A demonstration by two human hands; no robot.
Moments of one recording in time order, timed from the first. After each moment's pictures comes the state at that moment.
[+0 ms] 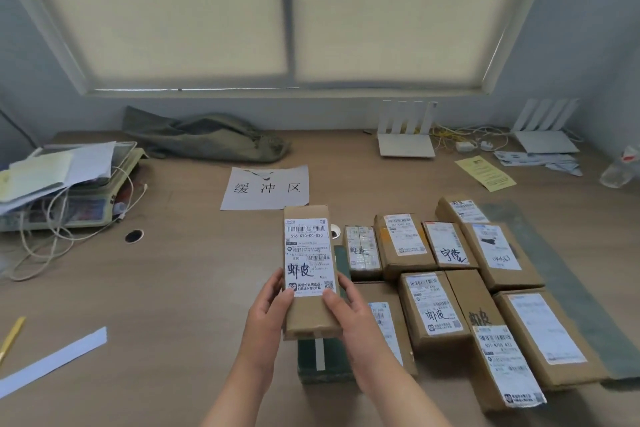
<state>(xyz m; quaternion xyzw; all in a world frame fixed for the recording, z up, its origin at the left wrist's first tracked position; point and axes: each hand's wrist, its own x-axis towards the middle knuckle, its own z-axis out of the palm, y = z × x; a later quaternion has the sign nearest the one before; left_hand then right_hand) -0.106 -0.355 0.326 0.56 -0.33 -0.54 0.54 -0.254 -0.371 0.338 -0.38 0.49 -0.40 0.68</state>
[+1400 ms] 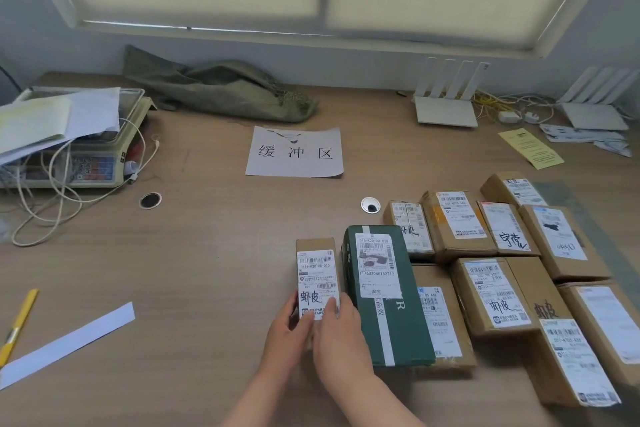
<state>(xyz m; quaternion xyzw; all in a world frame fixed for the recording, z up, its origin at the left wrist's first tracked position) -0.015 -0.360 0.195 0.63 -0.33 -0.56 0.42 -0.119 -0.366 0.236 -0.71 0.67 0.02 0.21</state>
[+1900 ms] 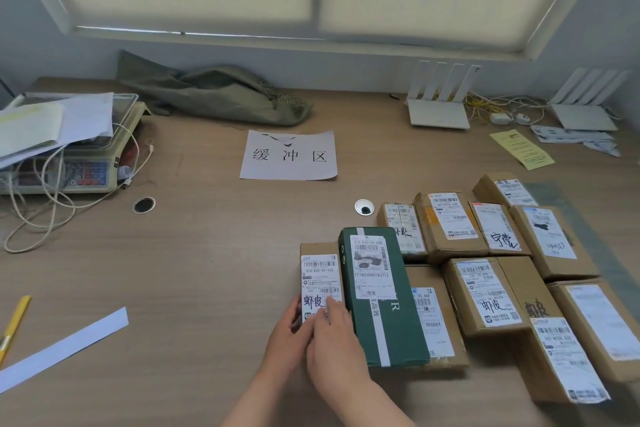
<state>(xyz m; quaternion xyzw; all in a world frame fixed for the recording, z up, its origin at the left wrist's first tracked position) -0.026 -0.364 0.199 0.64 -0.33 -0.58 0.38 -0.130 -0.360 0.230 -0.75 0.63 -0.02 0.20</state>
